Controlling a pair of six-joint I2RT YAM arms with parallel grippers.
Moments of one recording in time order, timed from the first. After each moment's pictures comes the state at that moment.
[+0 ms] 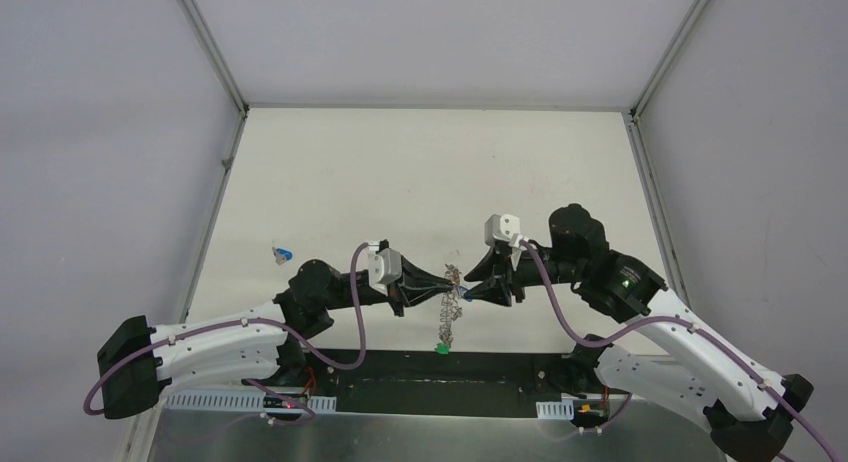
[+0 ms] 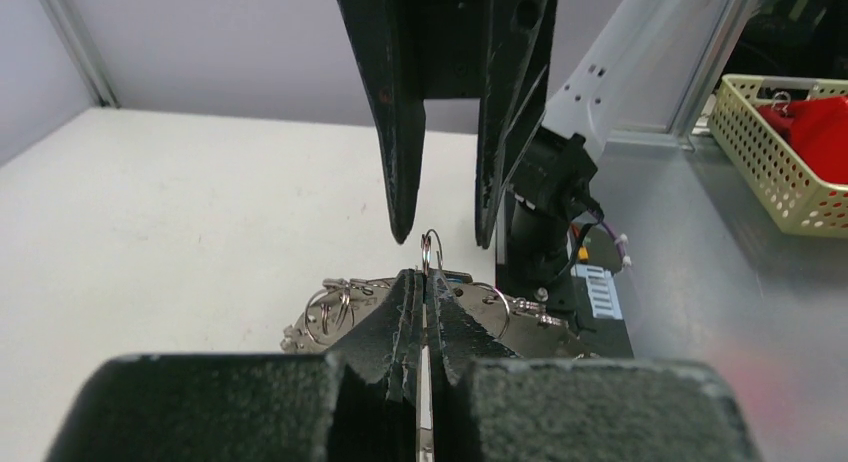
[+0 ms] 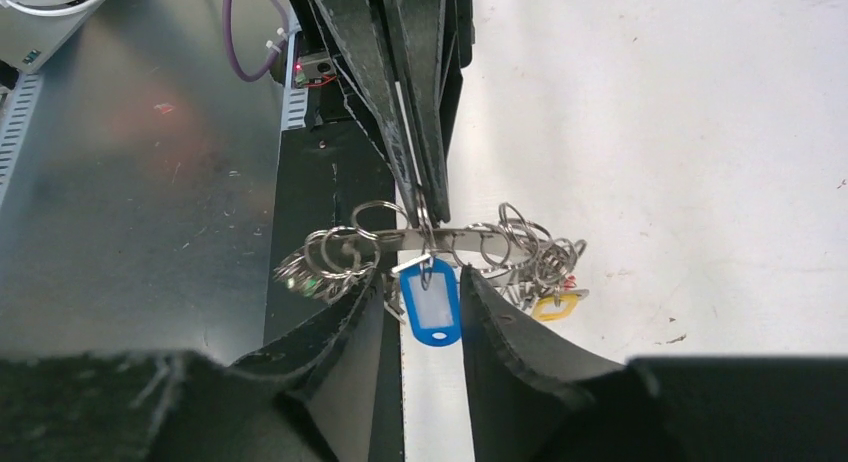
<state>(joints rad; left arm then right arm) -1.08 0.83 0.38 0.72 0.36 -0.13 0.83 0.80 0.89 -0.53 -0.70 -0.18</state>
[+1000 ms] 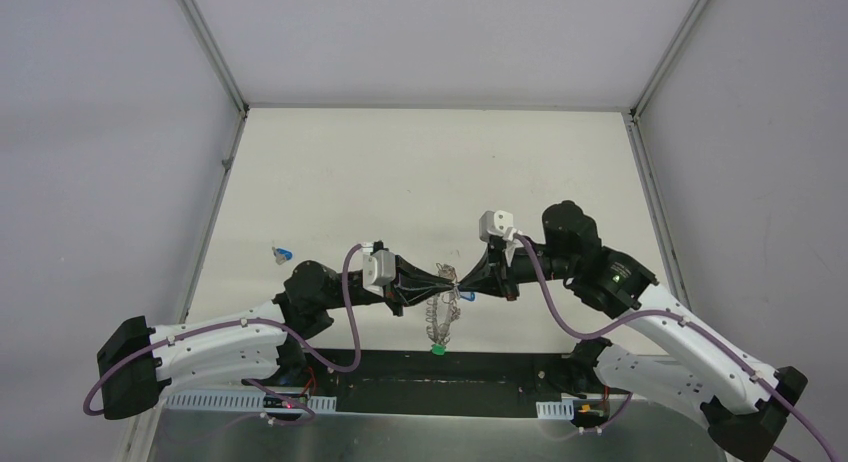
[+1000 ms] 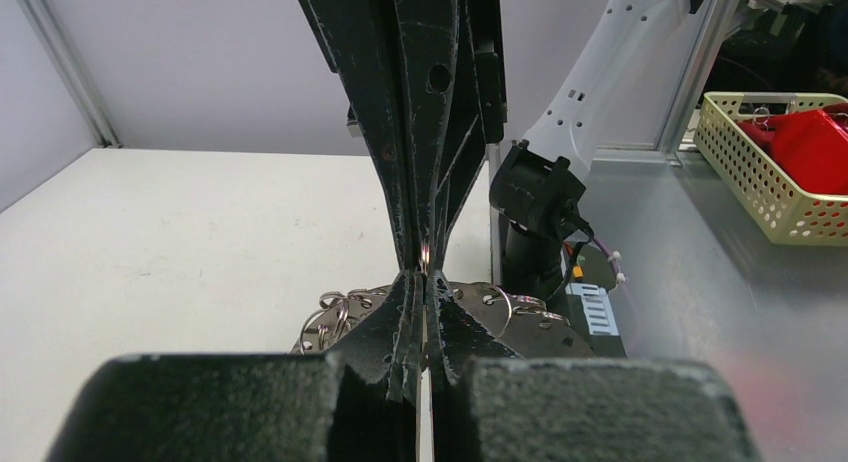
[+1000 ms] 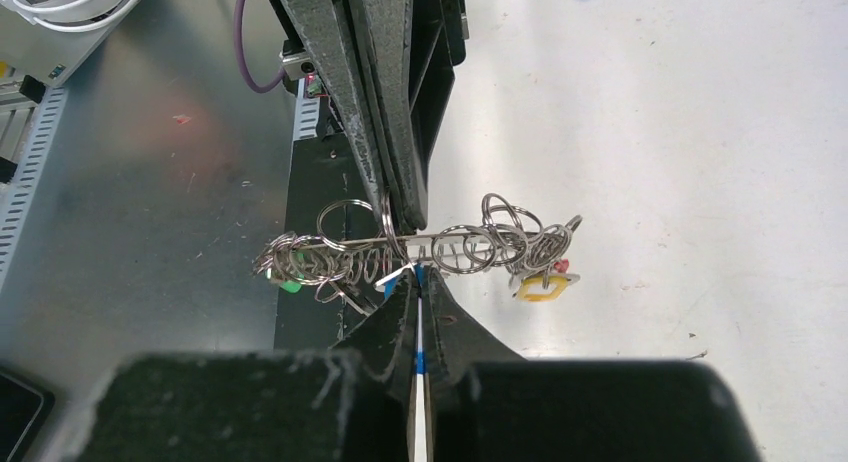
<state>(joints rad) -1.08 0.82 0.38 0.81 0.39 -0.14 0.83 0.83 0.87 -0.46 -0.73 -0.15</state>
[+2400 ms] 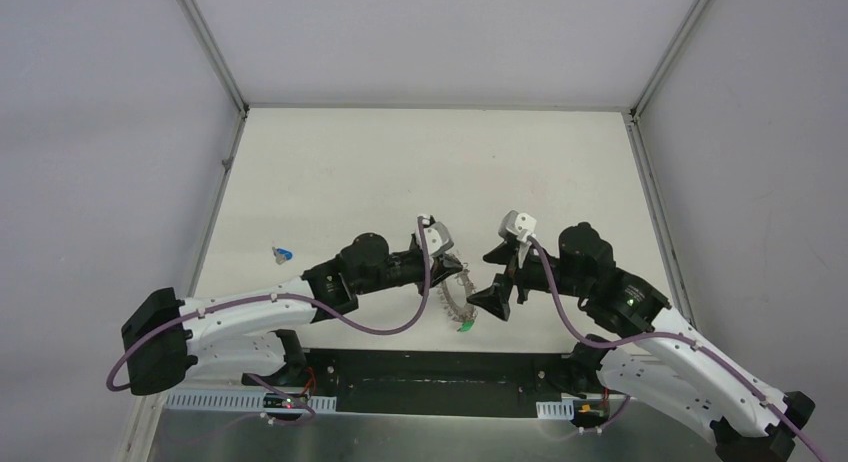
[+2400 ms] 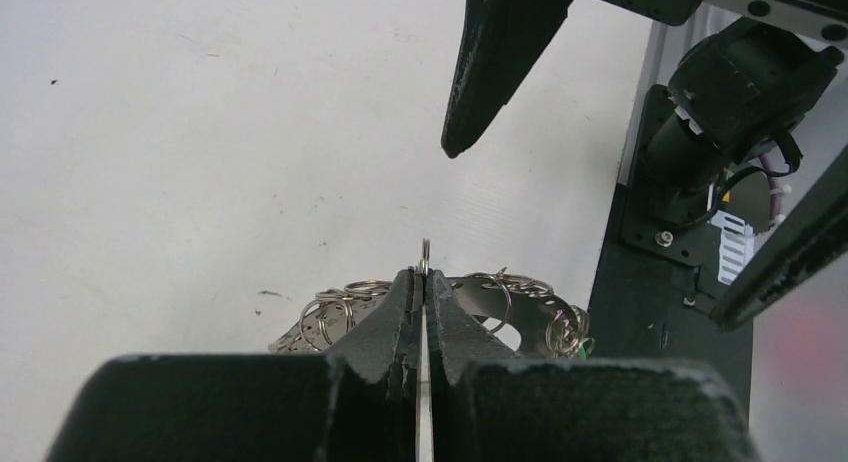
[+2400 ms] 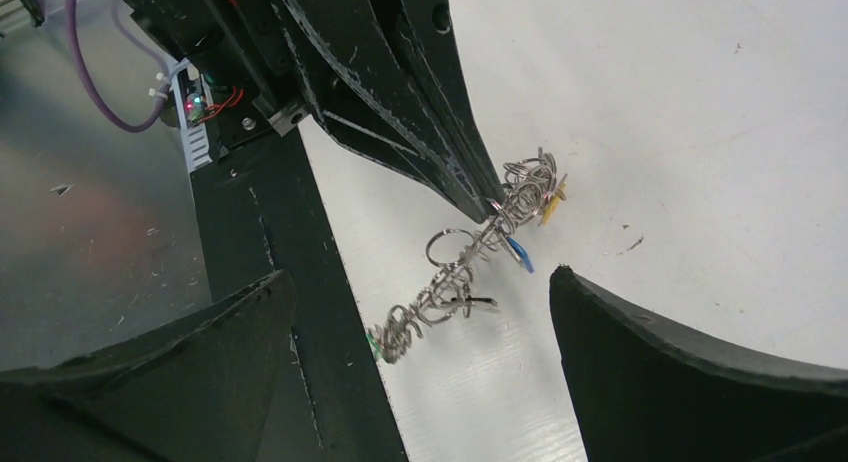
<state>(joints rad) -1.08 1.06 0.60 0.38 0.12 -0.07 0.83 0.66 0.73 -0.45 -0.43 0.00</state>
